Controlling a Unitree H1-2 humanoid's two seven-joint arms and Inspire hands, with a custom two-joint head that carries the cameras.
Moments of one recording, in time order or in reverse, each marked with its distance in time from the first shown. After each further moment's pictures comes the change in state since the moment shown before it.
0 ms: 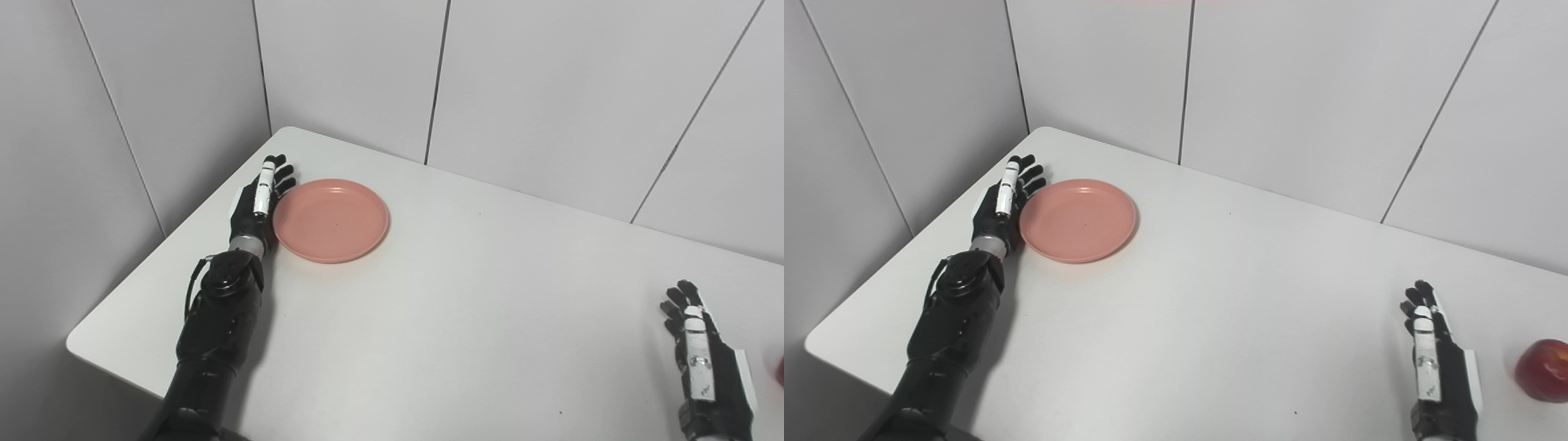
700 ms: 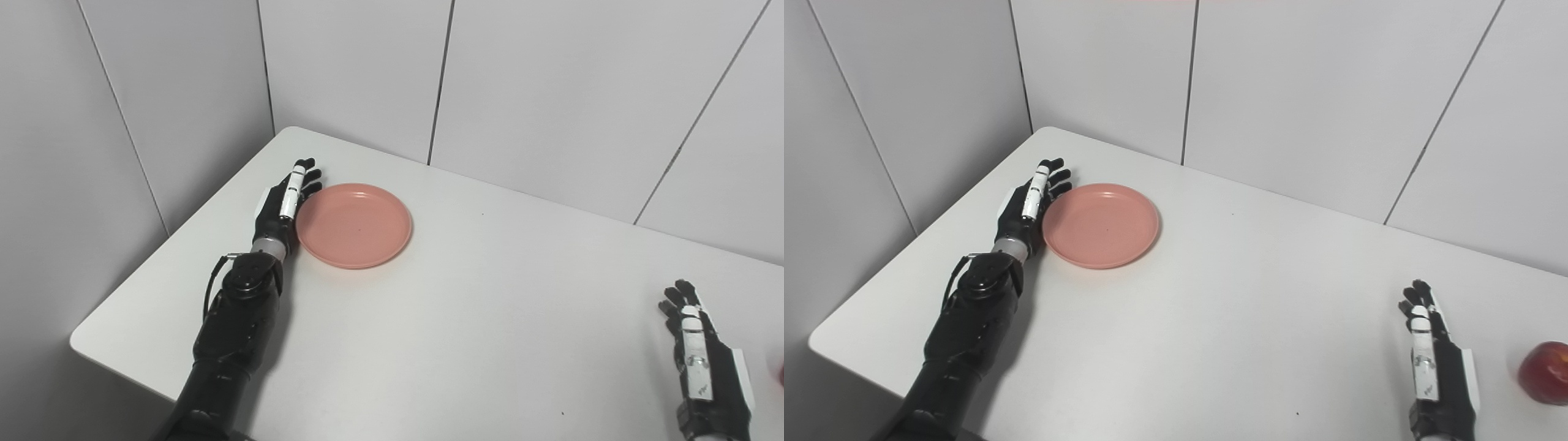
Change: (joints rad) left arm -0.017 -0.025 -0.075 0.006 0.065 0.005 -0.008; right arm 0.000 0.001 0.003 0.000 -0.001 0.000 0.000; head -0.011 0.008
